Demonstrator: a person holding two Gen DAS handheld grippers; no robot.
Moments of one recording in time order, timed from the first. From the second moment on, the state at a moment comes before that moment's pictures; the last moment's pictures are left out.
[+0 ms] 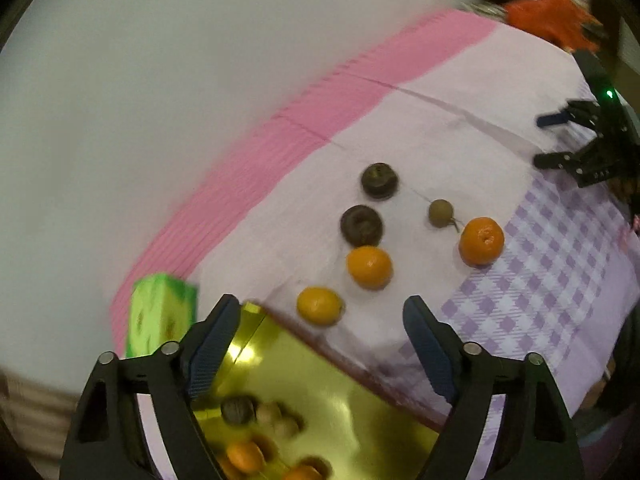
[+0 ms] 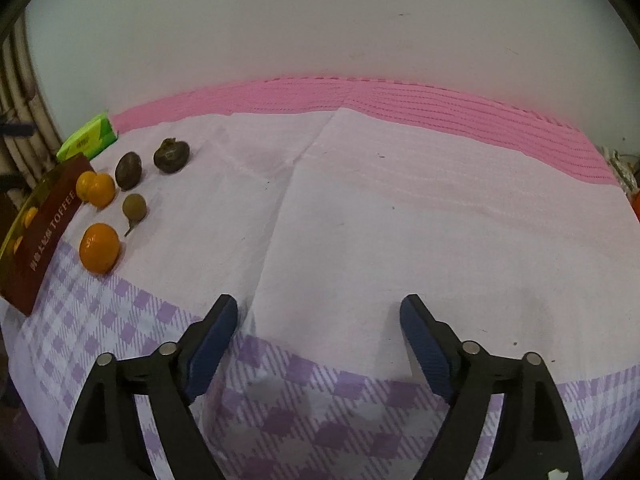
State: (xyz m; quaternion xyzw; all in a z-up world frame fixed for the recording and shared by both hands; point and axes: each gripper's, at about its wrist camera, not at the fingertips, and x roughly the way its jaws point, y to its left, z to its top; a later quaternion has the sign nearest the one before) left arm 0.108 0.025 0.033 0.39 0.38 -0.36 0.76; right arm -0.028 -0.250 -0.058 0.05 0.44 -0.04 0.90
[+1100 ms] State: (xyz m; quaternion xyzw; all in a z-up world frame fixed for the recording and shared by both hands) left arm 0.158 0.021 -0.057 0.36 0.53 -0.40 0.65; right arm -0.021 -0.244 -0.060 0.05 0.45 -0.02 0.89
